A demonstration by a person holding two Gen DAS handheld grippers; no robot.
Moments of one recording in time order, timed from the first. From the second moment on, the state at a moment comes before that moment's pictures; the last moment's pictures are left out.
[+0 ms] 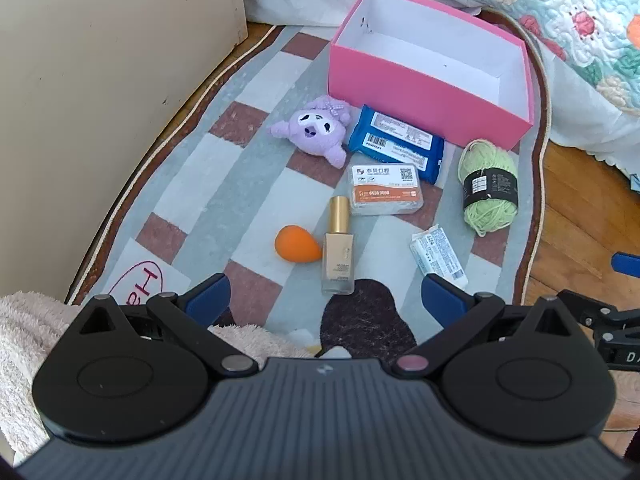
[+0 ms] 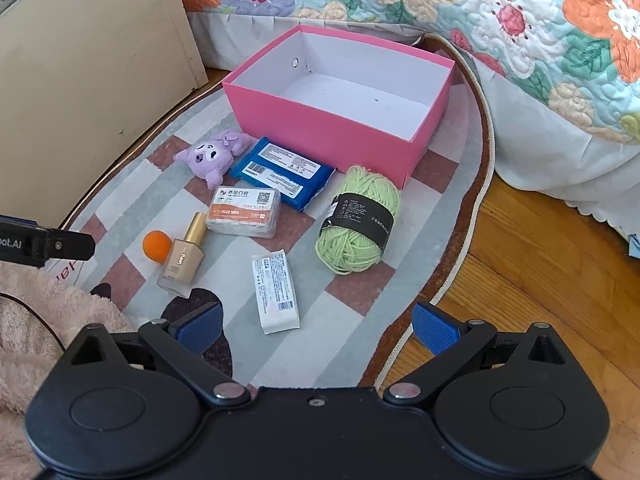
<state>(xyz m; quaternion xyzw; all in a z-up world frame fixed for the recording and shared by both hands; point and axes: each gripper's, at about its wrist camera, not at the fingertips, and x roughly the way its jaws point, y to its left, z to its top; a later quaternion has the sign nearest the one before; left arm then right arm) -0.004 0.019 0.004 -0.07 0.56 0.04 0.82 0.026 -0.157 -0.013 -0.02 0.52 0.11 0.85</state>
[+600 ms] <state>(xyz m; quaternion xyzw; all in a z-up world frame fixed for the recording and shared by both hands) -0.004 0.013 0.003 -0.06 0.56 0.04 0.83 0.028 -0.159 -0.016 -0.01 0.53 0.11 0.84</state>
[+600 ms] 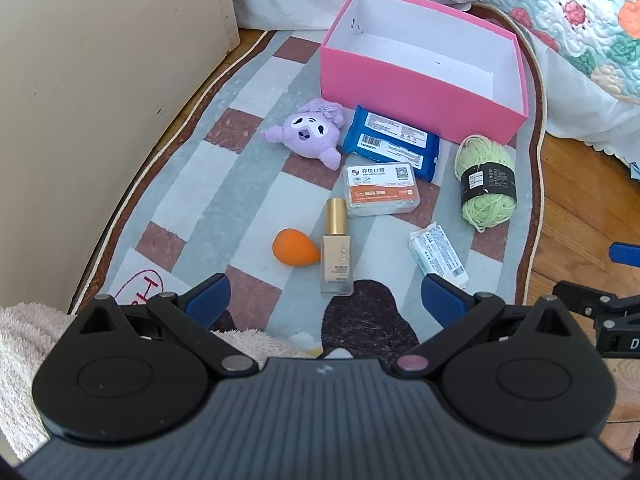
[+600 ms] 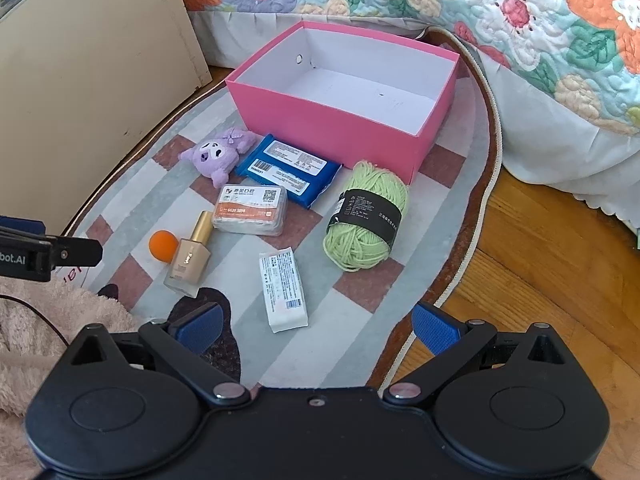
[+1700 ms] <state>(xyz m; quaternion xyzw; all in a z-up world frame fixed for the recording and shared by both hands) -0.006 0.007 0.000 -0.03 0.56 0.08 0.82 0.025 -0.161 -0.018 0.01 0.52 0.10 0.85</state>
